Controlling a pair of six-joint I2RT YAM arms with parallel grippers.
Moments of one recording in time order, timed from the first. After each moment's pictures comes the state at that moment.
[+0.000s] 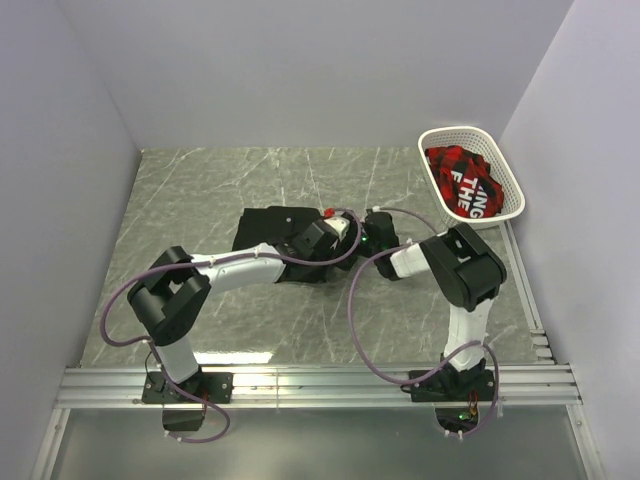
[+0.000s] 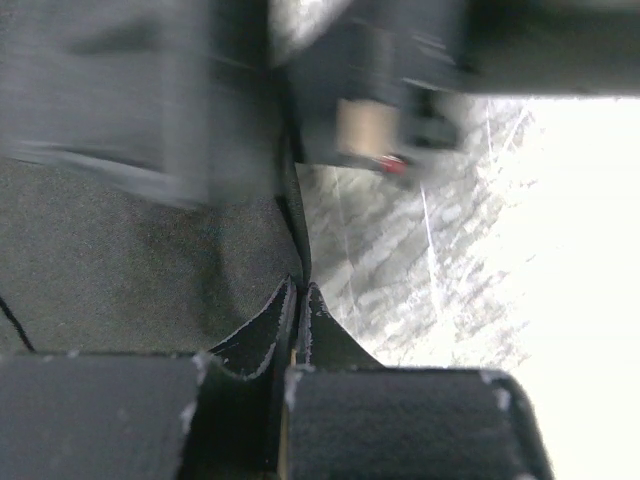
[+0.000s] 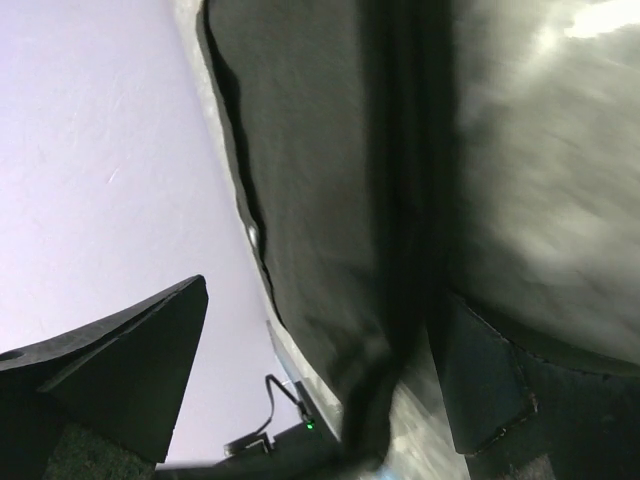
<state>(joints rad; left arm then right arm) -0.88 1.74 1.11 -0.25 -0.17 -0.31 0.47 1.92 0.77 0.66 -0.41 1.31</state>
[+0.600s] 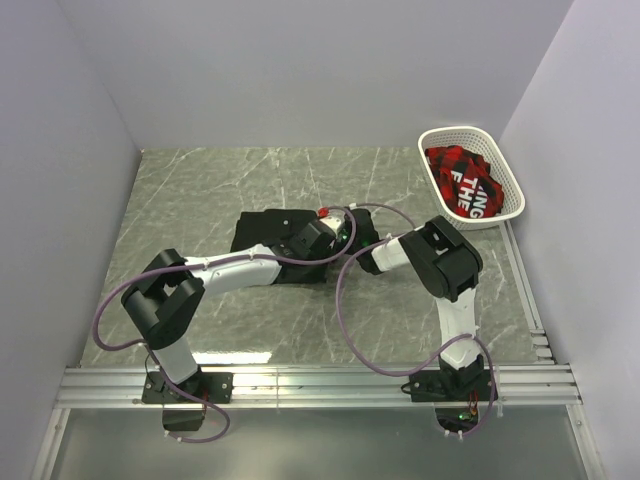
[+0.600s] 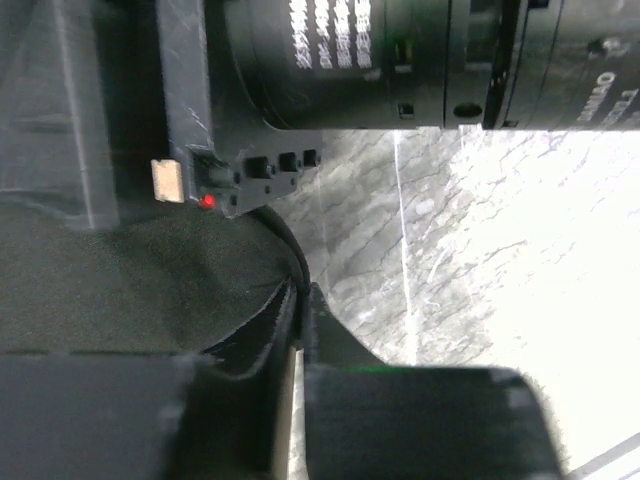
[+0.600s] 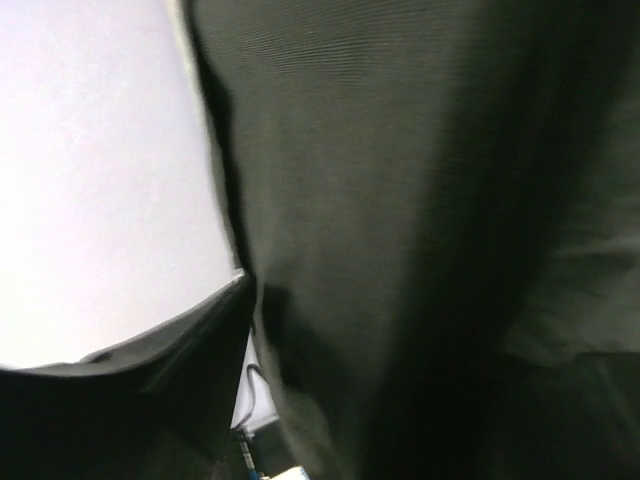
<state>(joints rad) -0.87 1.70 1.08 -0.25 -0.13 -0.40 0.56 2.08 0.96 0.64 -0.45 1.28</state>
